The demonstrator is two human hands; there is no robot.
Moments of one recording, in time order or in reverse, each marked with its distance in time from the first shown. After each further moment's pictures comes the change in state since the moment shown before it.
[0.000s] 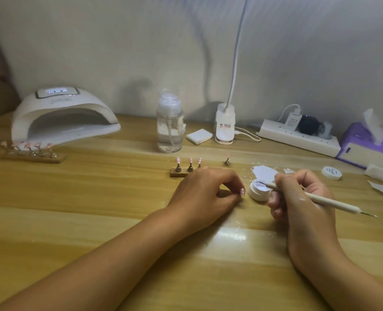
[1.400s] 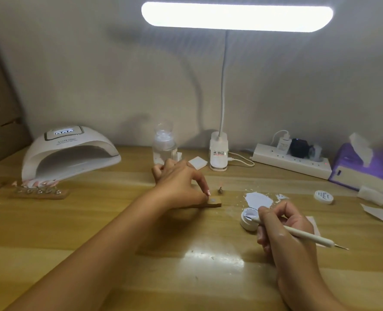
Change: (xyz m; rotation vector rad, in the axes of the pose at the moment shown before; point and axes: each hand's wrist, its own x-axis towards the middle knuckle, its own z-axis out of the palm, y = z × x) left_hand 0.058 -0.013 -0.045 0.378 -0.105 -0.370; right_hand 0.002 0.004 -0.006 -0.009 -0.062 0.065
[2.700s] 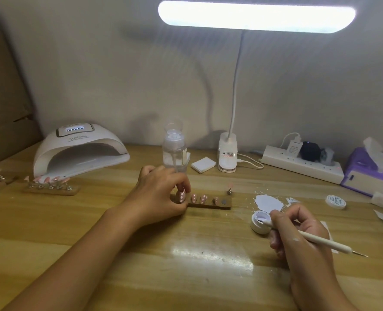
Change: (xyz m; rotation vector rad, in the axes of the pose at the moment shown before) left_hand -0.026 -0.071 -0.004 0.090 0.212 0.278; right_hand -0.001 -0.003 -0.003 -0.035 -0.038 -0.020
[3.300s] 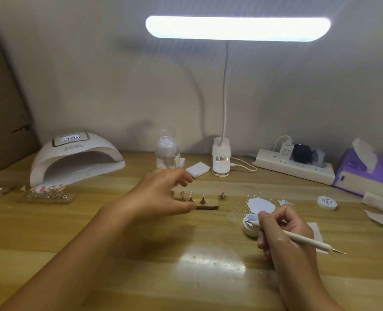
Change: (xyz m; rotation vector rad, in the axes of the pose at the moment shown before) left_hand 0.016 0.021 -0.022 -0.212 -0.246 -0.121; right_hand 0.002 0.000 0.002 0.024 0.003 0.019
